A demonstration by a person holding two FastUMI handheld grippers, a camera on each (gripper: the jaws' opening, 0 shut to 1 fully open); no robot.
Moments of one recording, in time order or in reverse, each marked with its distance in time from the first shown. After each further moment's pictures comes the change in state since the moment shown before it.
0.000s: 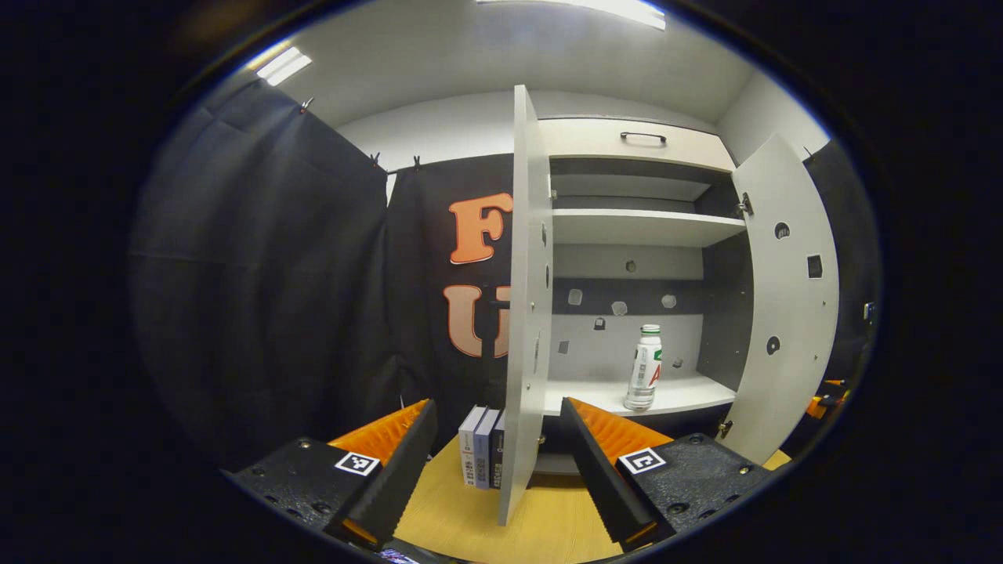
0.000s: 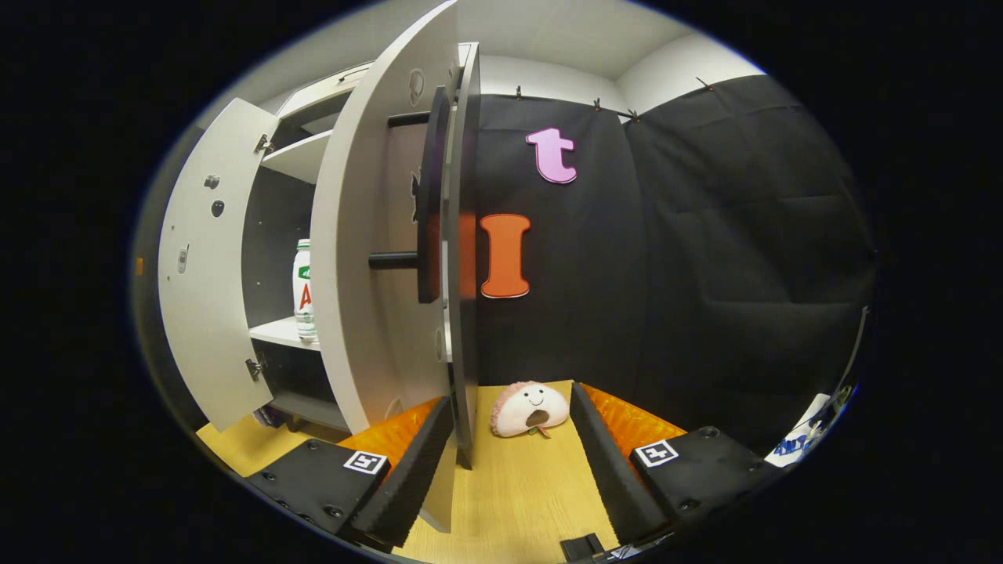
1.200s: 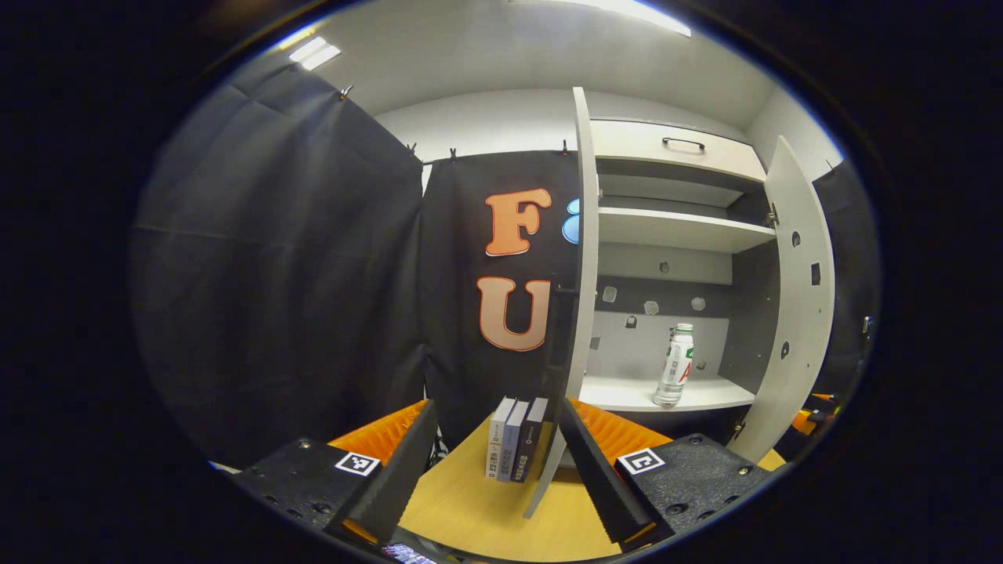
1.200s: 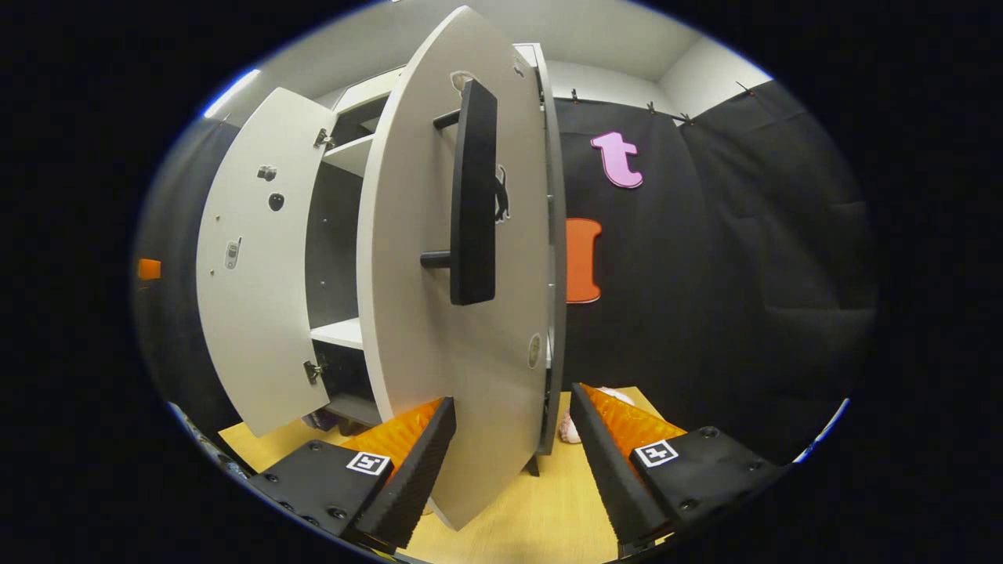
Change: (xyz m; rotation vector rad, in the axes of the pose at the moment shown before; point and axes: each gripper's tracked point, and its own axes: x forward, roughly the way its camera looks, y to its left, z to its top) left arm -0.012 0.055 -0.014 -0.050 0.027 0.080; right arm 0.009 0.113 -0.006 -0.037 -0.029 0.198
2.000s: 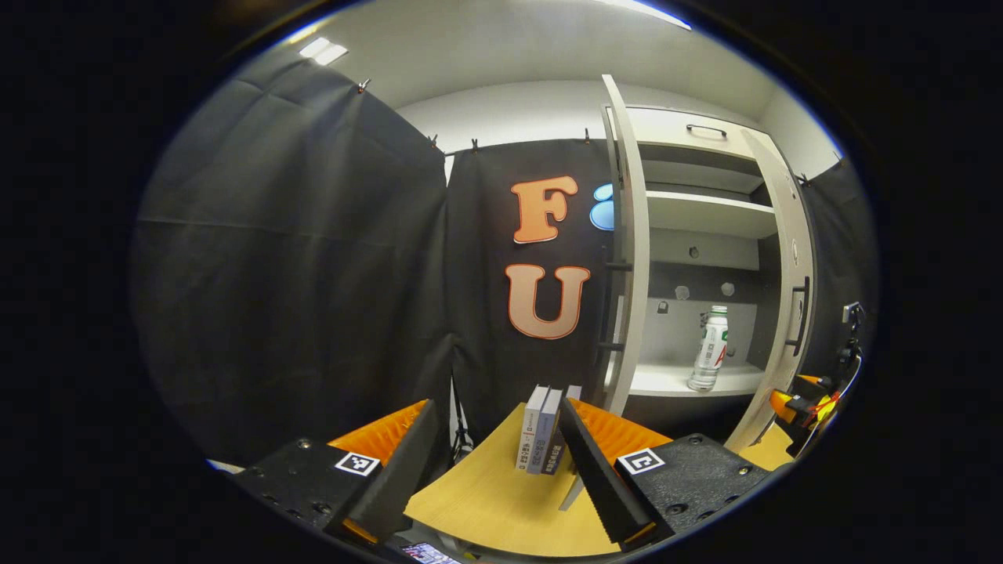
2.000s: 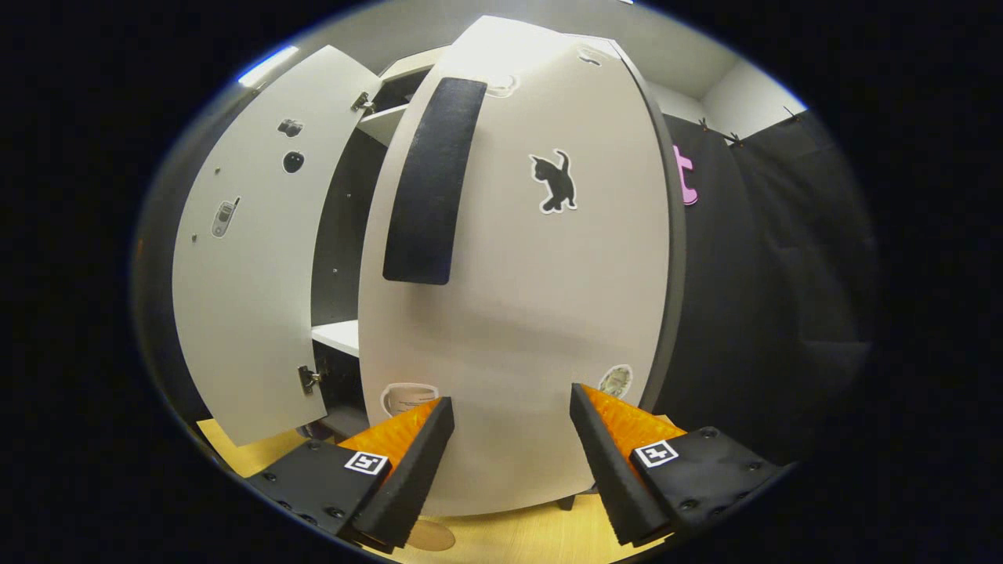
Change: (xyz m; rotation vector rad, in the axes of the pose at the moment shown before) left arm 0.006 0.048 -0.025 0.032 0.031 0.080; right arm 0.108 0.085 0.000 -0.093 -0.022 0.044
